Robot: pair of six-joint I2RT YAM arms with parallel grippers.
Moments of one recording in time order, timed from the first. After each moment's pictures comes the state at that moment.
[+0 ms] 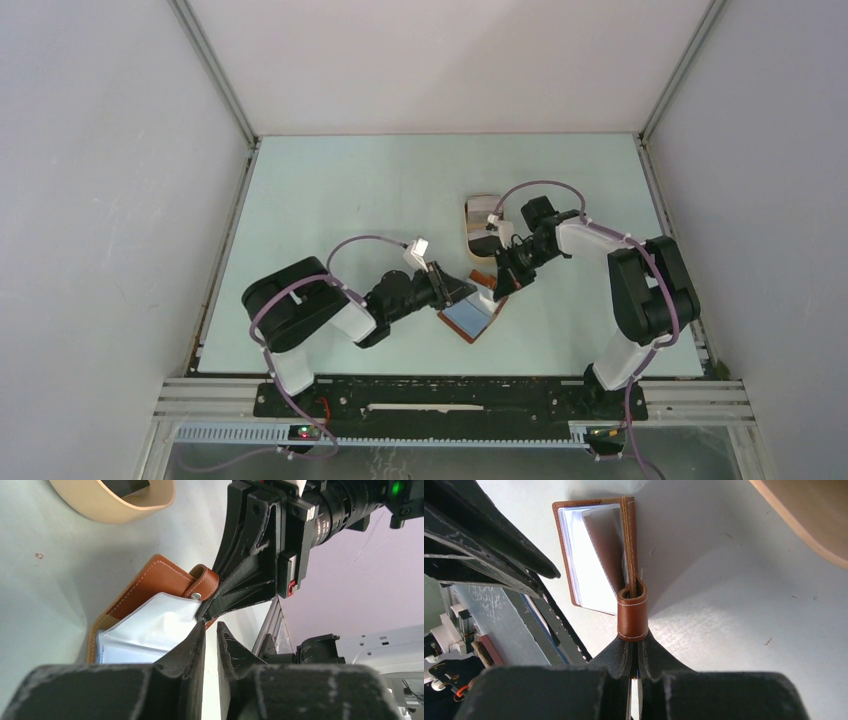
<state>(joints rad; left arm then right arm) -0.88 1.78 0.42 1.22 0.11 -1.05 0.33 1.71 1.00 -0.68 -0.74 -0.24</state>
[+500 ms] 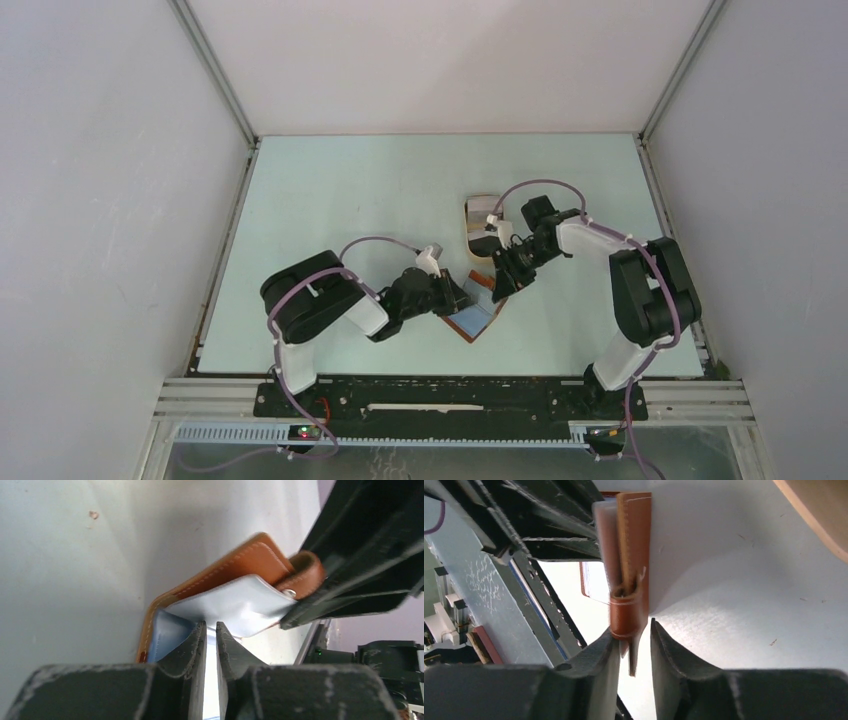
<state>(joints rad) -0.90 1.88 0.52 1.00 0.11 -0.99 0.32 1.71 1.01 -0.71 -0.76 -0.27</state>
